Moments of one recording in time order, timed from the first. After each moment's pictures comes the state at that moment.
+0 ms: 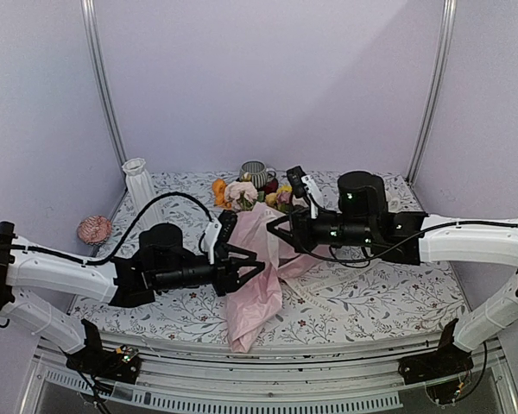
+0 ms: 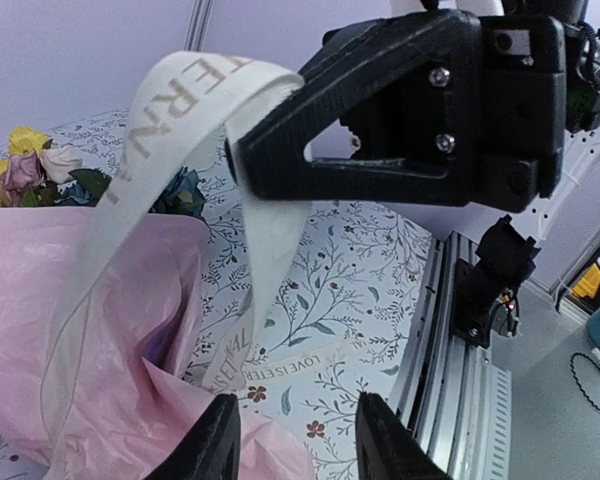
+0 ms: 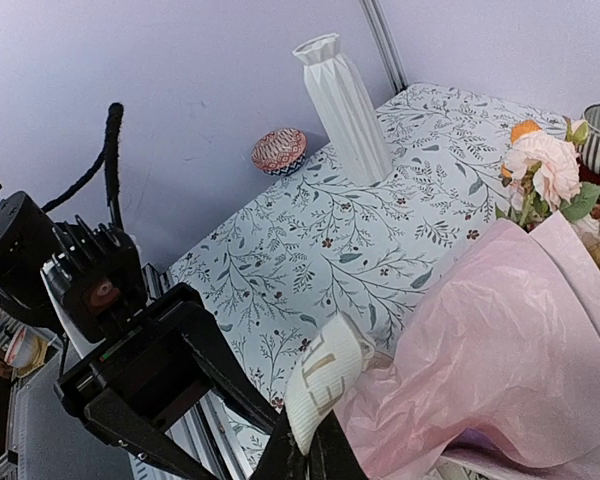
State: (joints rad) left arm -1.05 1.33 0.58 0.56 0.12 -0.30; right arm 0.97 1.41 1.00 0.14 -0.19 0.38
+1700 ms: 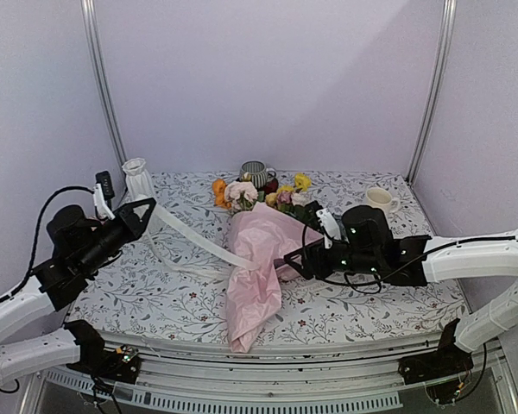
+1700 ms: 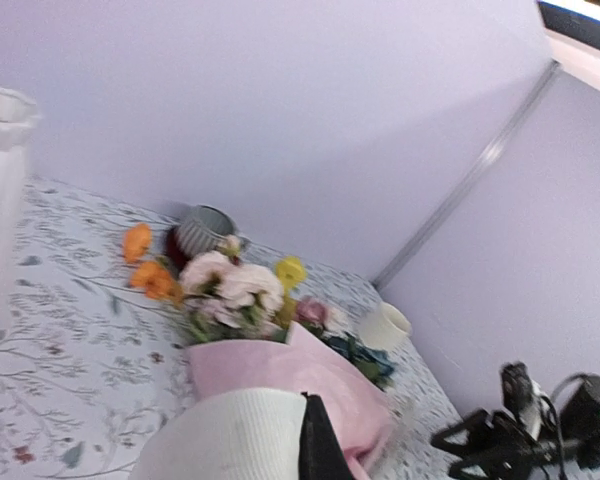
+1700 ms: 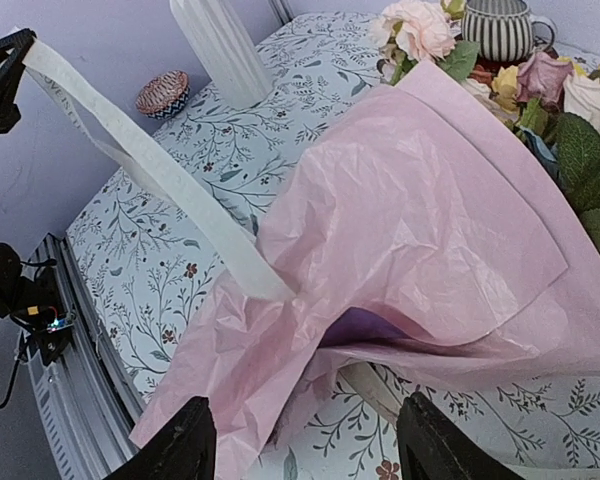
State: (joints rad) left arm -0.58 0.69 0.46 0.25 -0.05 -0.64; right arm 0.97 1.36 0.77 0.11 0.00 0.40
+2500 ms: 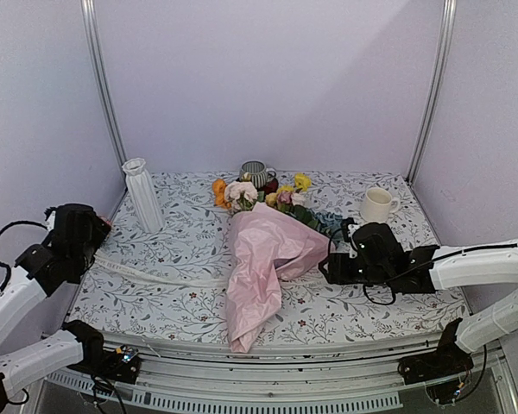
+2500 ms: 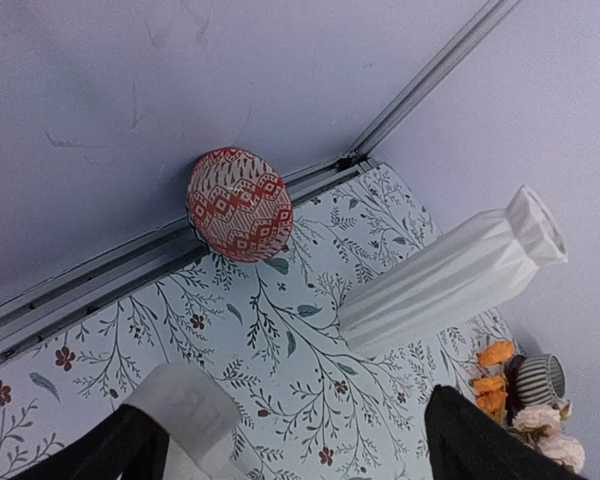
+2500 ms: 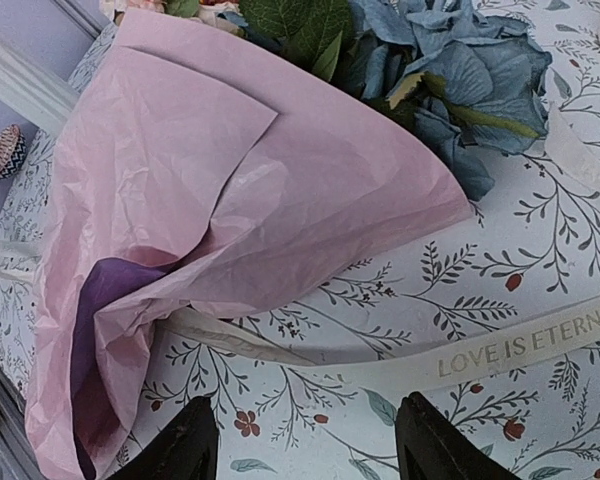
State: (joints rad) left arm -0.33 0.67 0.59 -0.54 -0.73 -1.06; right arm 0.89 1.30 0.62 -0.02 0.22 0.66
